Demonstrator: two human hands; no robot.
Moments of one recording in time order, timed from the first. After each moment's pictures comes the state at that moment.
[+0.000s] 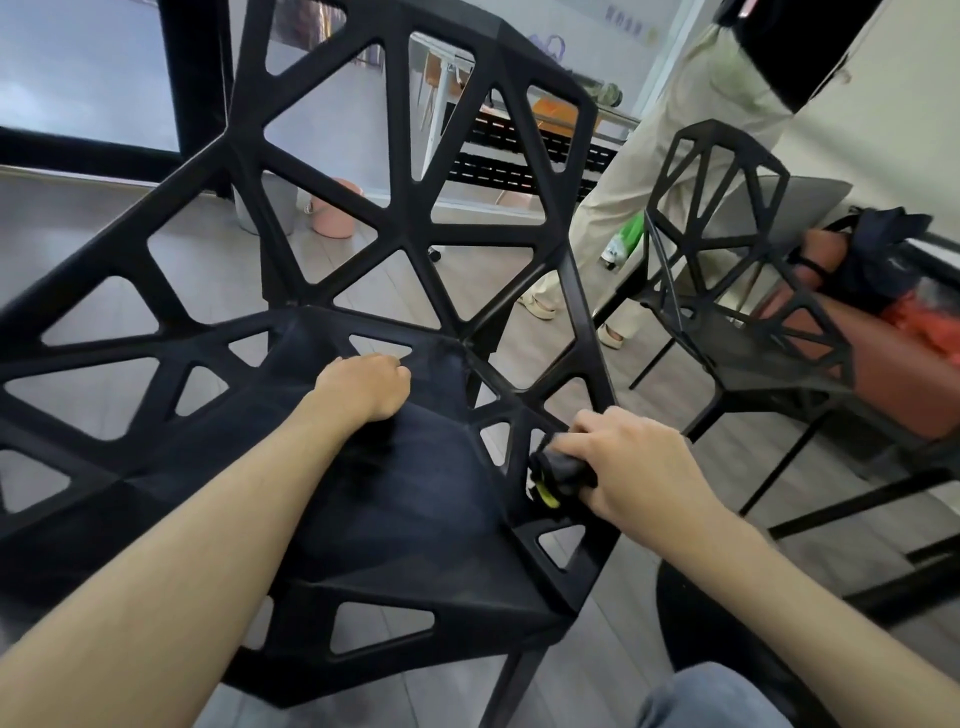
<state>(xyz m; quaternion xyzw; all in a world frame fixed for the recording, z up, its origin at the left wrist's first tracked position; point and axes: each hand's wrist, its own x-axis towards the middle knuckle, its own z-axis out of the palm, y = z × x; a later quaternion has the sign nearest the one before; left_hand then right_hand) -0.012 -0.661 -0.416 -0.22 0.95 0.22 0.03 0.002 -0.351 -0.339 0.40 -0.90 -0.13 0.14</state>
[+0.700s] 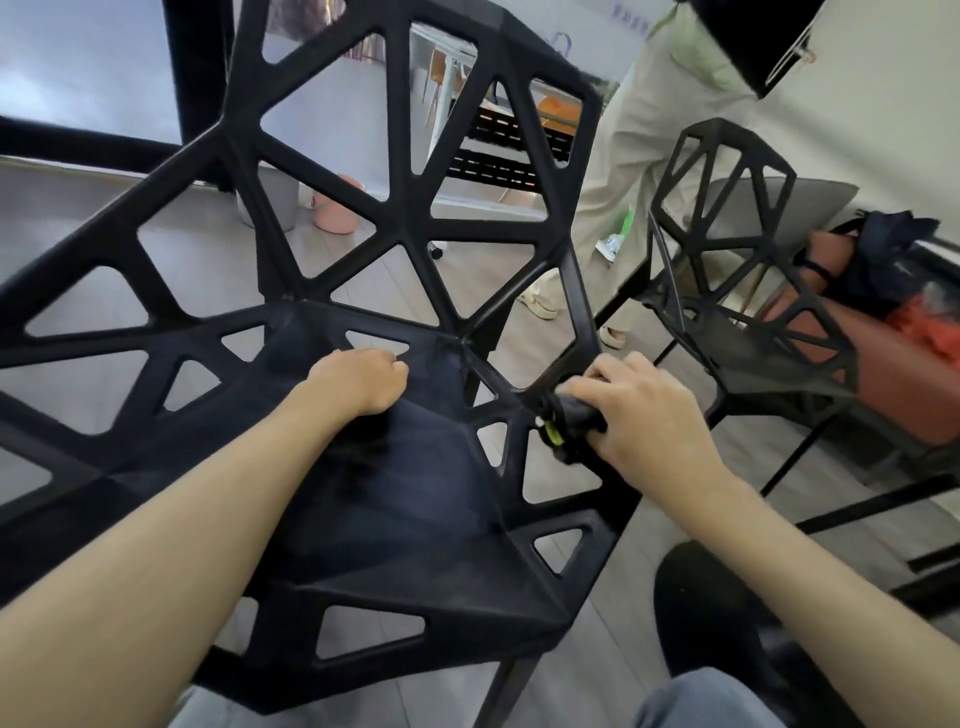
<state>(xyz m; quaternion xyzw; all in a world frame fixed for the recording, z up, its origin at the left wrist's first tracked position) -0.007 -0.661 -0.407 -0.22 0.94 0.24 0.04 -0.034 -0.354 -0.324 0.40 -0.88 -0.09 0.24</state>
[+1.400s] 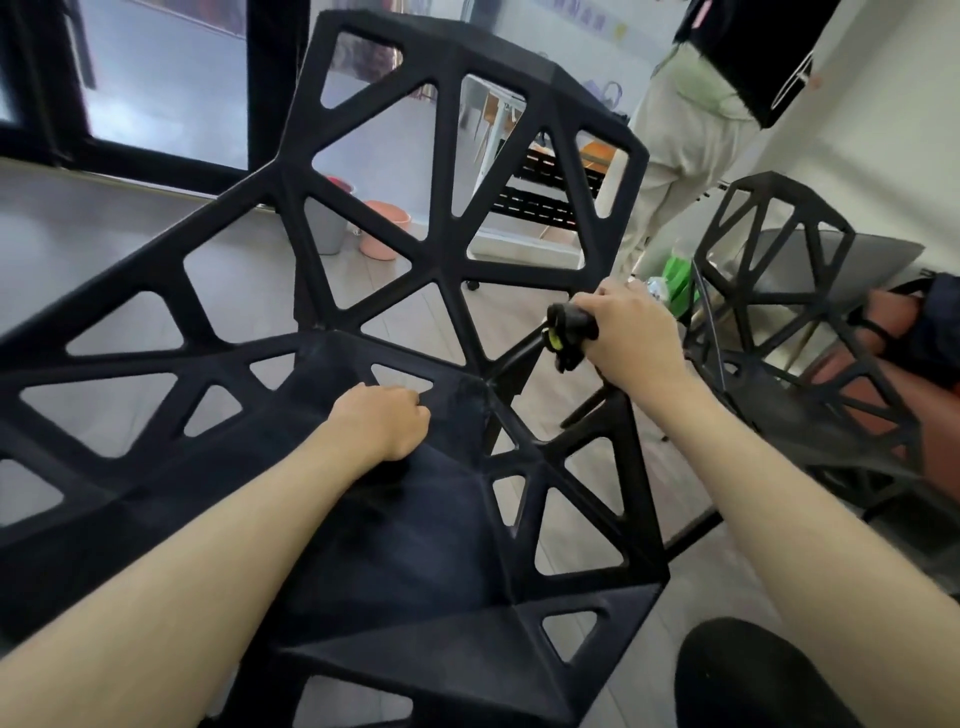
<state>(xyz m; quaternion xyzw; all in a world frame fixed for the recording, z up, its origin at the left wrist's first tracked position) -0.003 -0.648 -0.398 -0.22 0.96 0.19 0.03 -0.154 -0.447 -0.278 0.38 -0.88 -0.04 0.29</state>
